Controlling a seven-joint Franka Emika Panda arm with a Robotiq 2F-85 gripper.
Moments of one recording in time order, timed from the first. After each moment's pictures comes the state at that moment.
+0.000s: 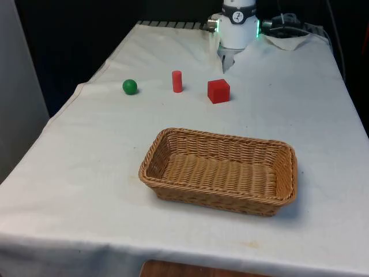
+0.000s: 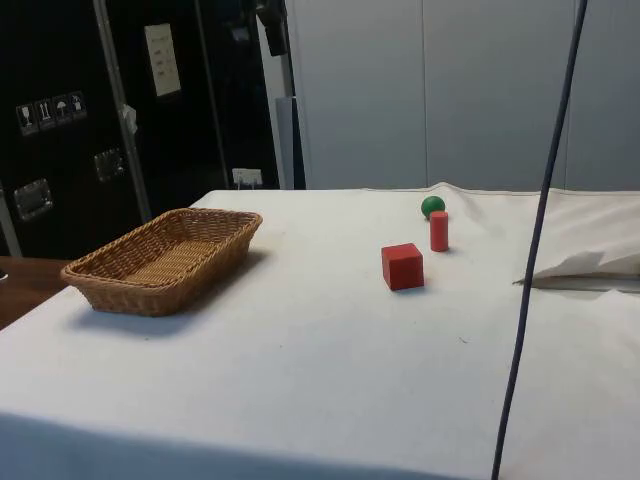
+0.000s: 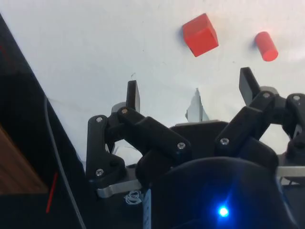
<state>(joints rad) 0.60 0.10 -0.64 -1.82 0.08 1.78 -0.08</state>
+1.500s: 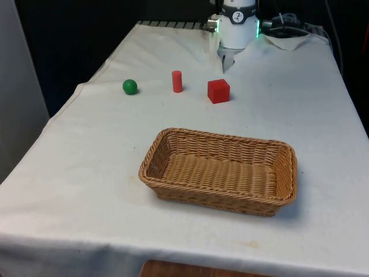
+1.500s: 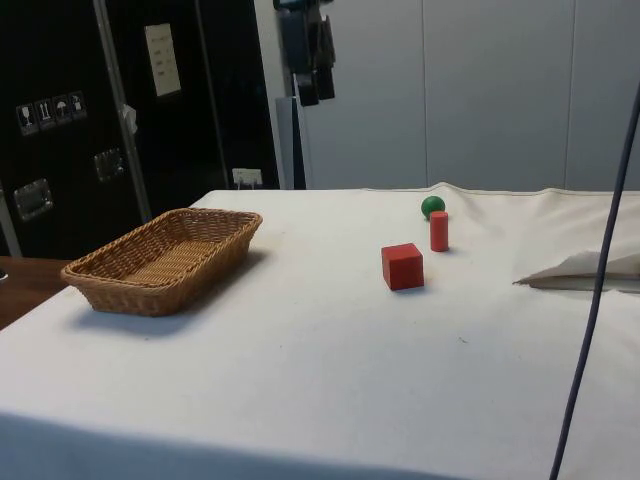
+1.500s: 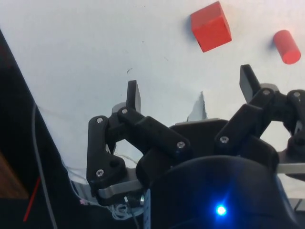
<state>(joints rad) 0.59 -0.13 -0.60 -2.21 -0.01 2.04 -0.10</state>
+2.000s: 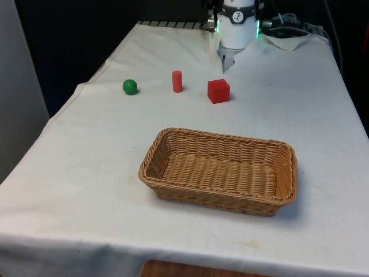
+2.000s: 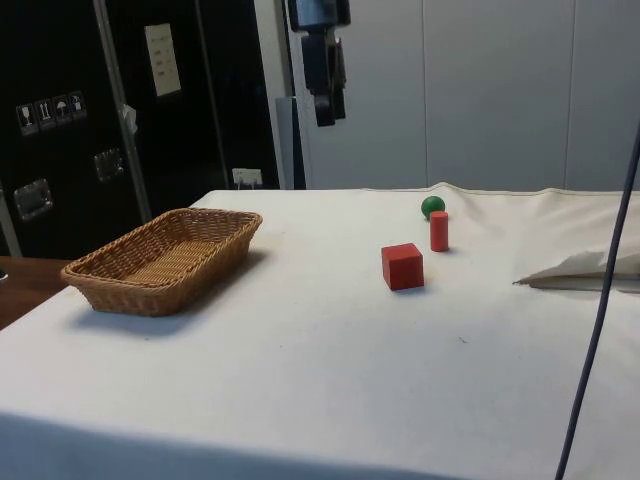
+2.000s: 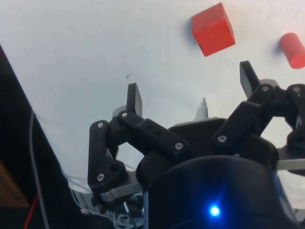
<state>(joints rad) 0.58 -0.16 -0.60 -2.32 -0.01 2.14 -0.17</state>
